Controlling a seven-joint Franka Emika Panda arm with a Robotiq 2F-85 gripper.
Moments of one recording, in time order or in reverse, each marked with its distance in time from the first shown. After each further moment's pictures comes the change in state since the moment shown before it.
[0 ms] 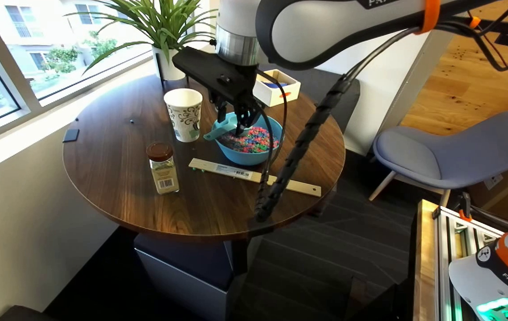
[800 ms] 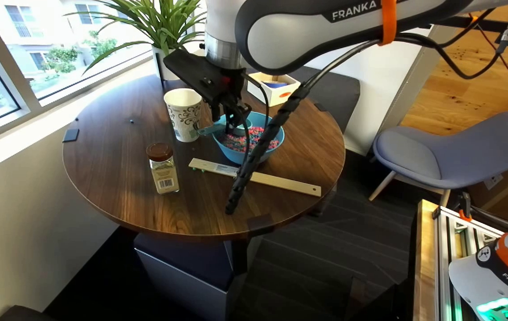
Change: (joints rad) arm 0.023 0.102 -0.046 0.115 0.001 -0.015 0.068
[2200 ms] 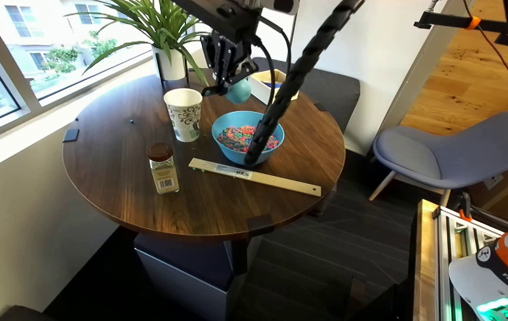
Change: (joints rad) arm -0.006 -0.146 0.005 0.008 0.115 -0.033 -0.174
